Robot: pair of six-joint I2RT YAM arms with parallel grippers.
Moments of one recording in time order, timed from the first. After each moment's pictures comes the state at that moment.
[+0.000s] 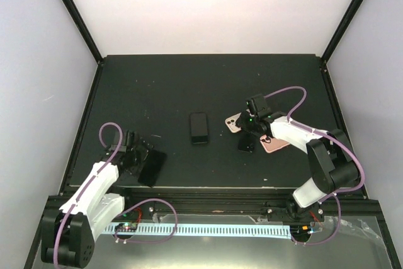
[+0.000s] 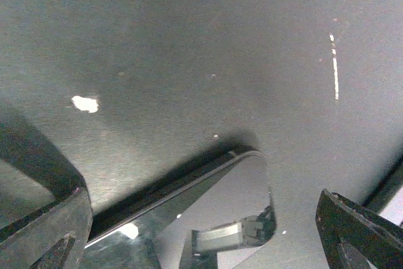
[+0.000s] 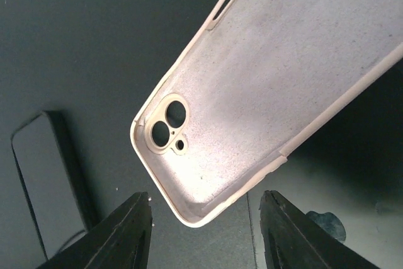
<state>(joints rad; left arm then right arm) -0.11 0.88 0.37 -0.56 0.17 -1.19 0.45 1.56 0.86 -0.28 -0.08 0.88</state>
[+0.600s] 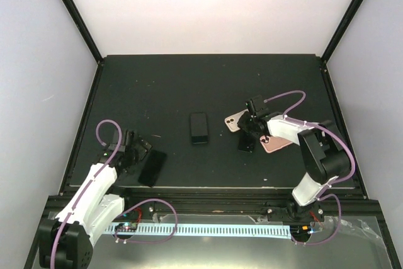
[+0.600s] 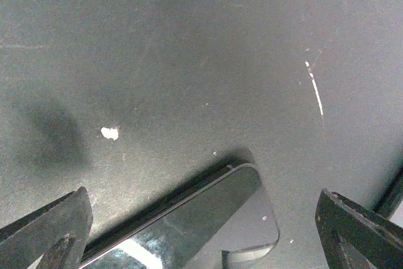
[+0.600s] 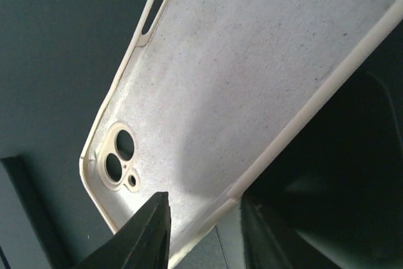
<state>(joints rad) -0.14 0.81 0.41 -0.67 0.03 -1.12 0.43 1.66 0.85 -0.23 -0.06 1.01</state>
